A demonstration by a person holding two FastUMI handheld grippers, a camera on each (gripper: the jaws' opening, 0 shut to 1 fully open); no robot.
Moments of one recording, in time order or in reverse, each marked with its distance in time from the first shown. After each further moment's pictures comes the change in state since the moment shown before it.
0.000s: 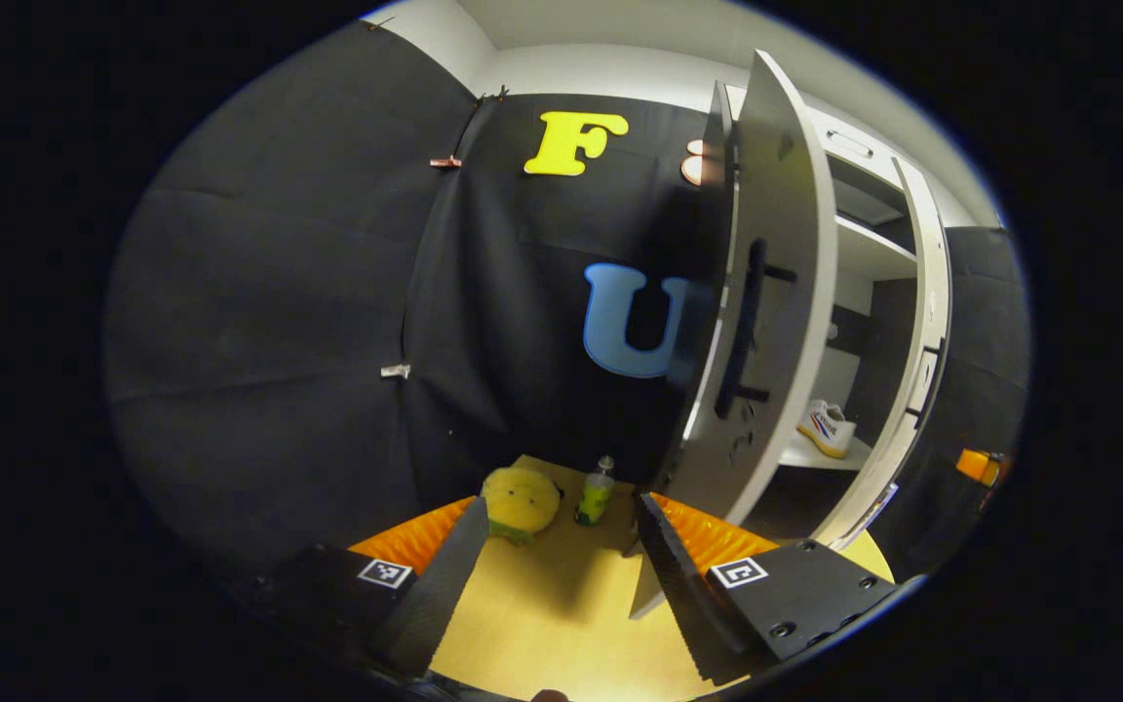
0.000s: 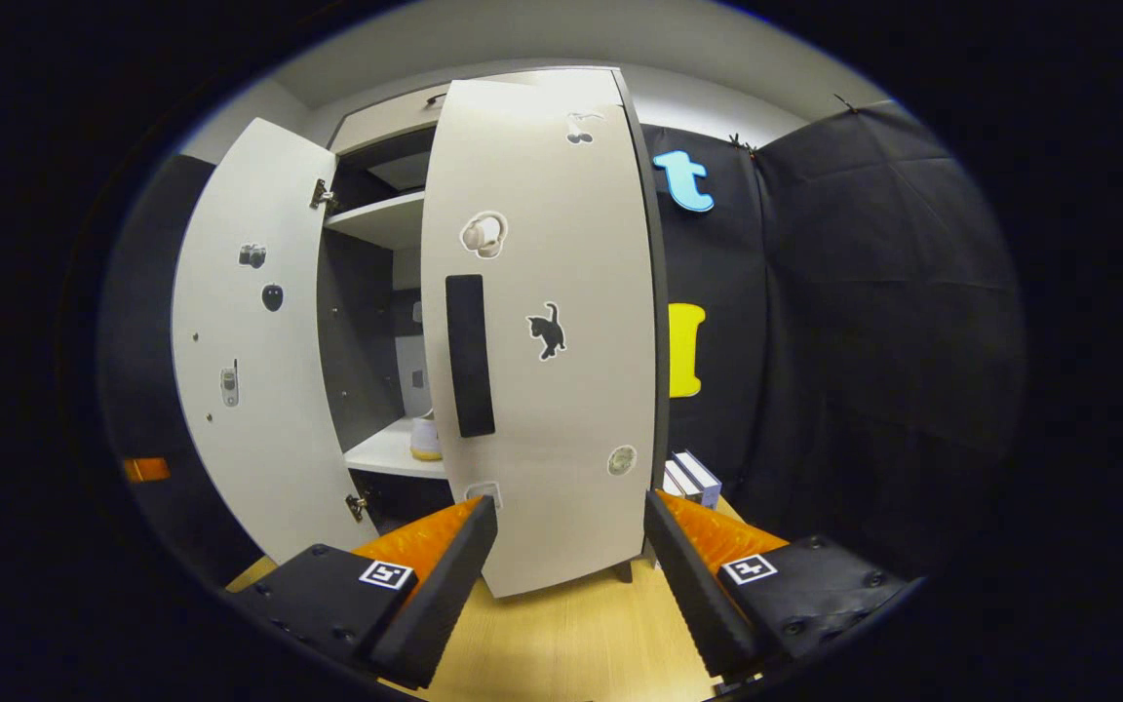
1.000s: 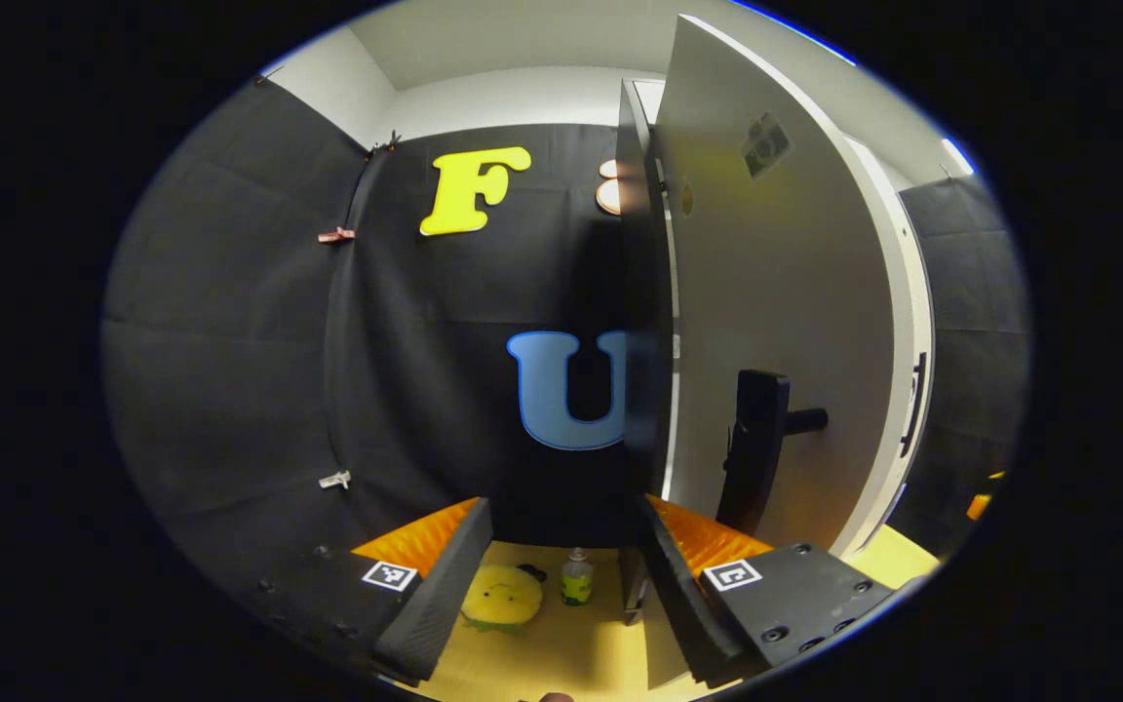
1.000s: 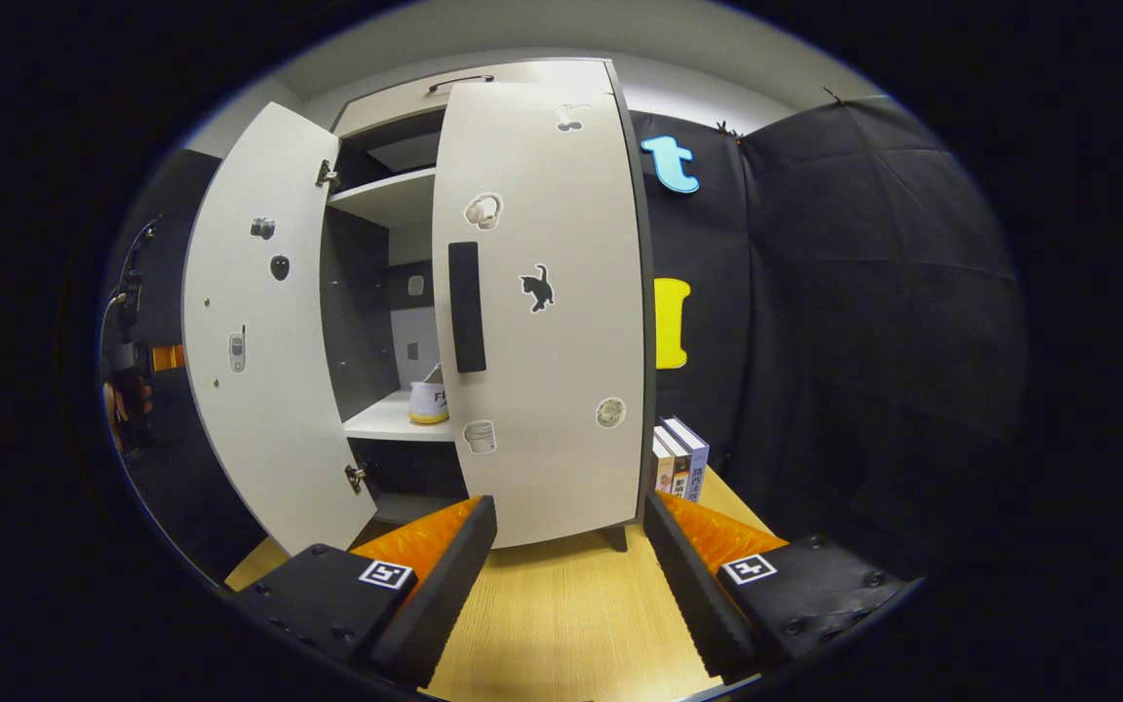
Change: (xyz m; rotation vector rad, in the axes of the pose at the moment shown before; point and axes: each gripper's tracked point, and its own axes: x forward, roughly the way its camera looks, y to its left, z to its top) left arm 0.096 -0.069 0.087 0.199 -0.103 -0.159; right arm -0.024 0.007 -0.036 0.032 0.060 -0.030
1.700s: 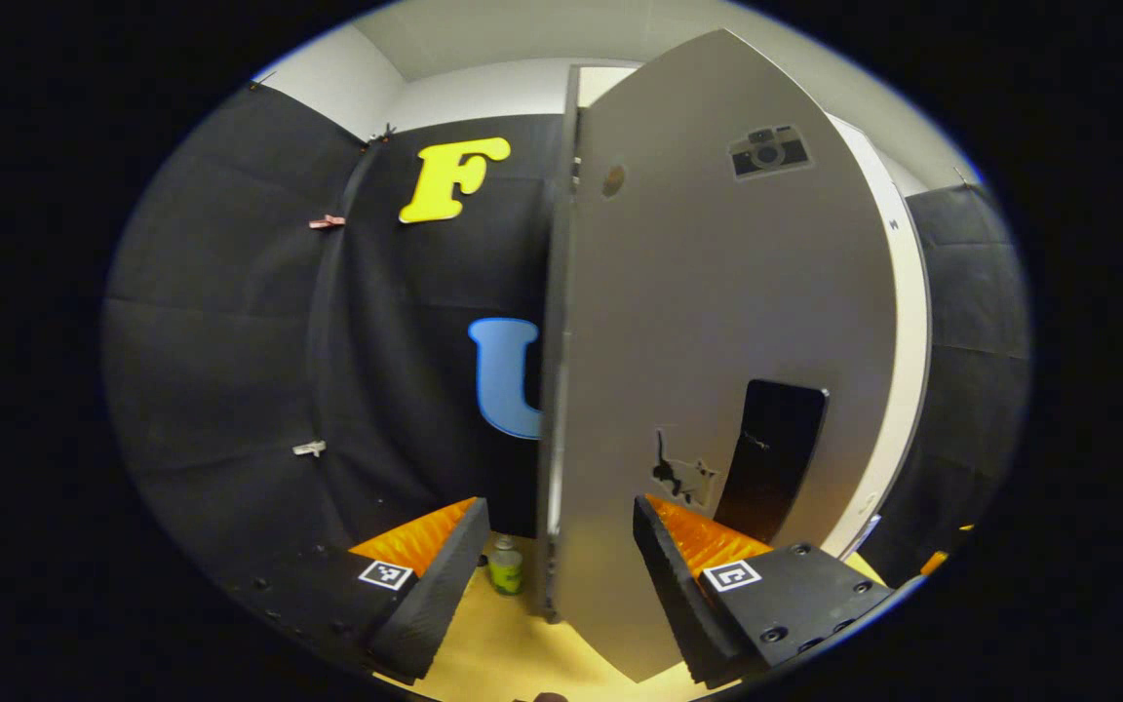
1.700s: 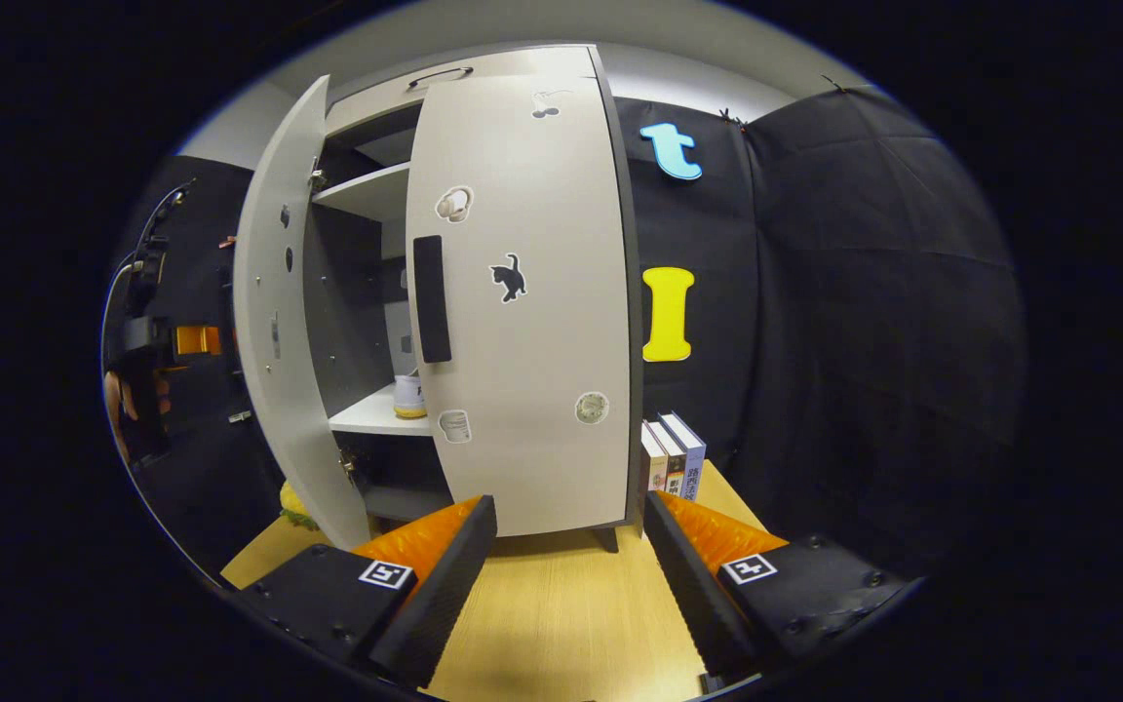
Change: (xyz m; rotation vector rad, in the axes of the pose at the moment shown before) left arm 0.017 -0.146 0.001 -0.069 0.034 0.014; right arm 0.026 -0.045 -0.001 -0.005 0.026 0.050
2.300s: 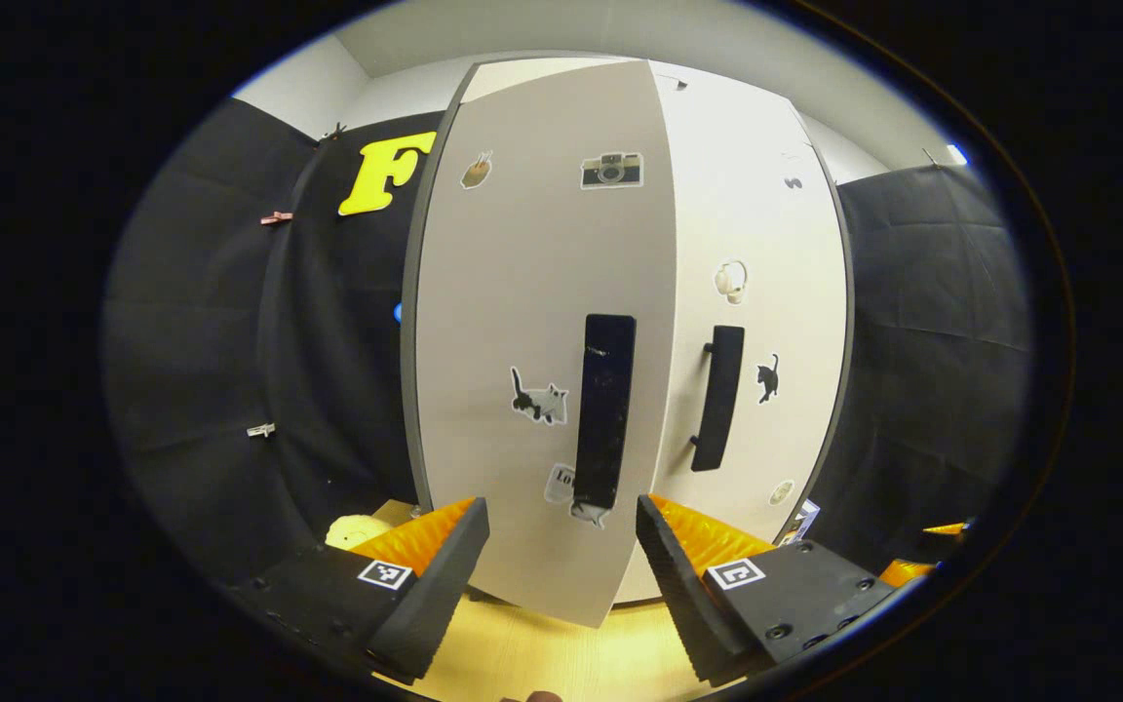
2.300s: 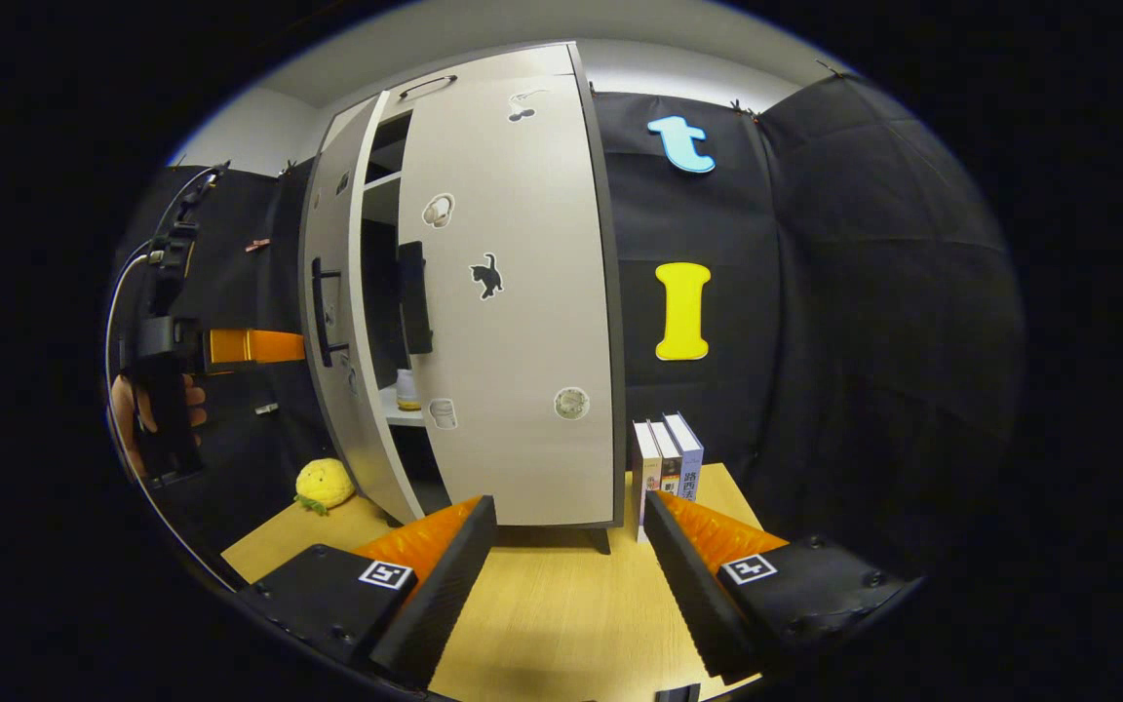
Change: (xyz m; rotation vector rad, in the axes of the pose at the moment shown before) left arm -0.043 -0.115 -0.033 0.019 0.026 -0.044; right arm 0.000 -0.051 -0.006 -0.004 0.009 0.126
